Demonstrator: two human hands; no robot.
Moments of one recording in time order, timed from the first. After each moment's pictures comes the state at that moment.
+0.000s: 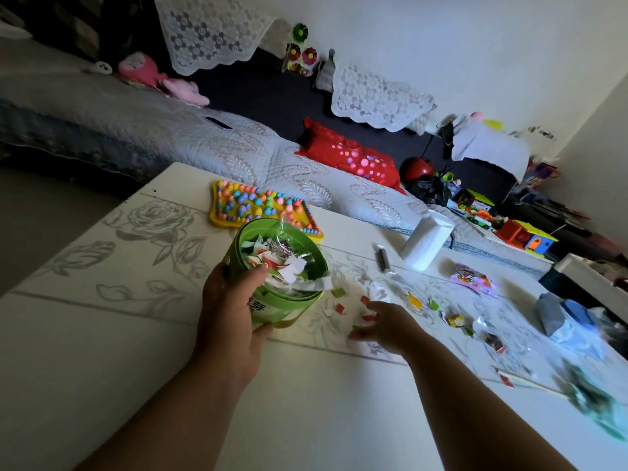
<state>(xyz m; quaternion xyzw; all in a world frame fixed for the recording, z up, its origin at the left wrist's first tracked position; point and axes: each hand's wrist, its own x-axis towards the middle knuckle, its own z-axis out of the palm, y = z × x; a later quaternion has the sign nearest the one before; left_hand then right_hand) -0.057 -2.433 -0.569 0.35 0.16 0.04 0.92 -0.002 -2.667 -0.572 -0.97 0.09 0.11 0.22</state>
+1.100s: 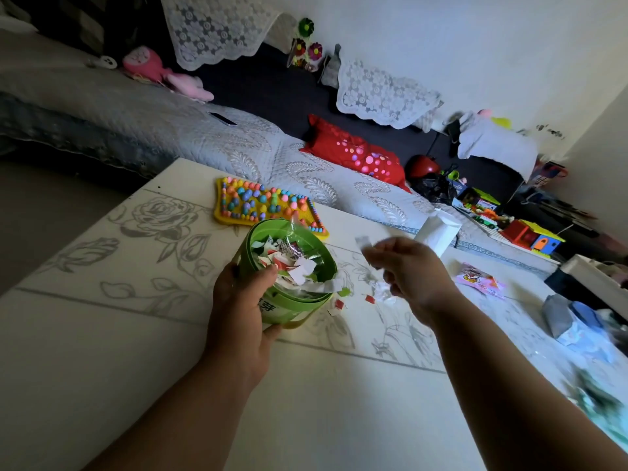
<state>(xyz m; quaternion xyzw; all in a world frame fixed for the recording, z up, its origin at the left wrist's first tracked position) -0.053 -2.437 -0.574 0.35 0.17 0.02 0.92 -0.014 -2.615 -0.484 -0.87 0.06 -0.06 0.49</state>
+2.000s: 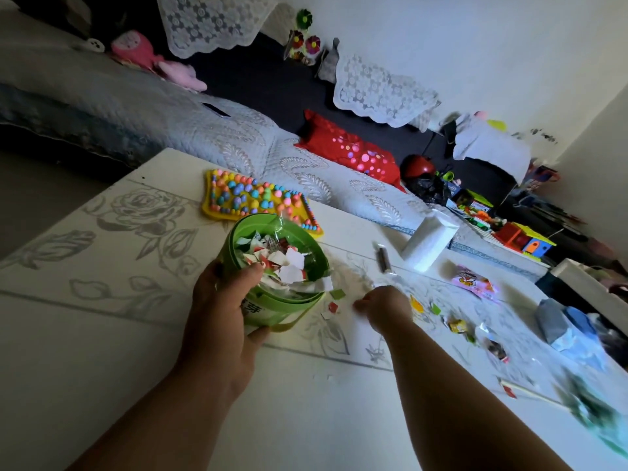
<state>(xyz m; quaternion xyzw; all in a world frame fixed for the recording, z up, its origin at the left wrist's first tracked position) -0.047 -2.433 -0.579 0.33 0.17 0.03 0.93 0.053 -2.664 -0.588 -0.98 0.18 0.02 0.11</state>
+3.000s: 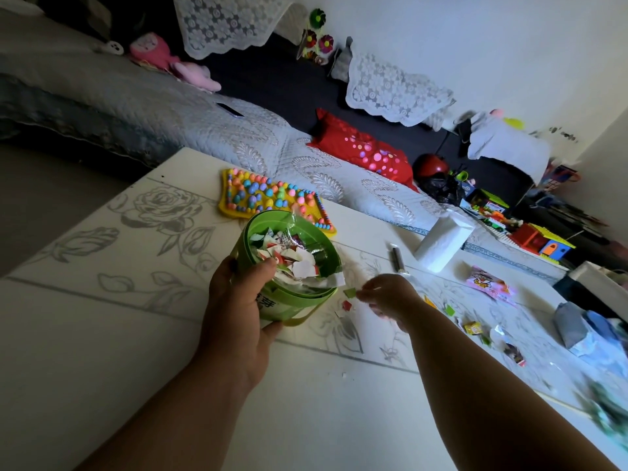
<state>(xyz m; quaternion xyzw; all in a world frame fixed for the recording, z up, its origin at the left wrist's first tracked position) -0.051 -2.429 -0.570 0.33 0.17 0.03 0.93 0.063 -2.657 -0.577 -0.94 0.15 0.07 0.29</state>
